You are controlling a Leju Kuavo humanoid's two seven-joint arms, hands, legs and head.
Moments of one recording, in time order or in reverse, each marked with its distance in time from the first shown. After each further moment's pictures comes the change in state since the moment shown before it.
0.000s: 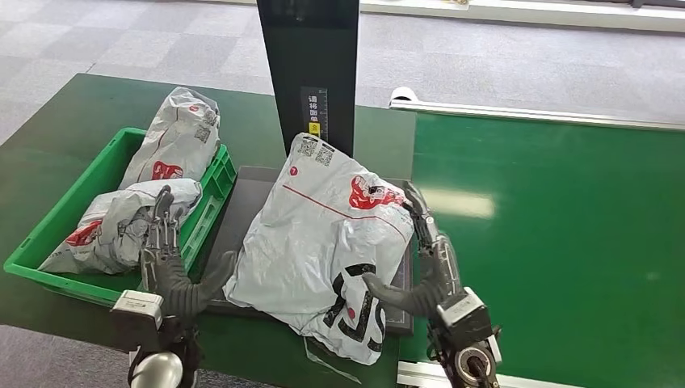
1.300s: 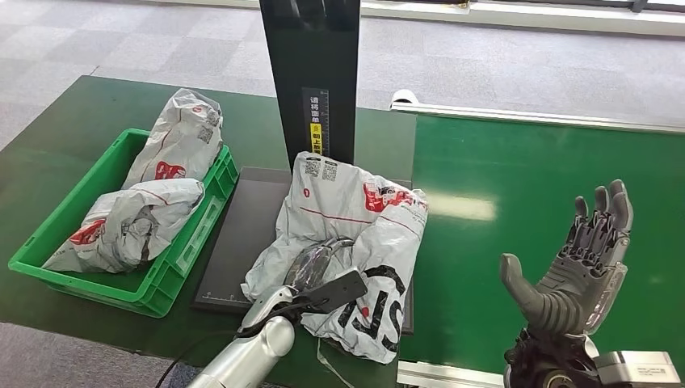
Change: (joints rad) left arm -0.448 -0.107 -0.233 0.929 -0.545 -0.073 0.314; right arm 0.089 0.012 -0.283 -0.255 -0.163 -0.149 -0.094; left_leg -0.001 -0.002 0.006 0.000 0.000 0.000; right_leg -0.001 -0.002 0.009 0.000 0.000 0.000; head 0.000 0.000
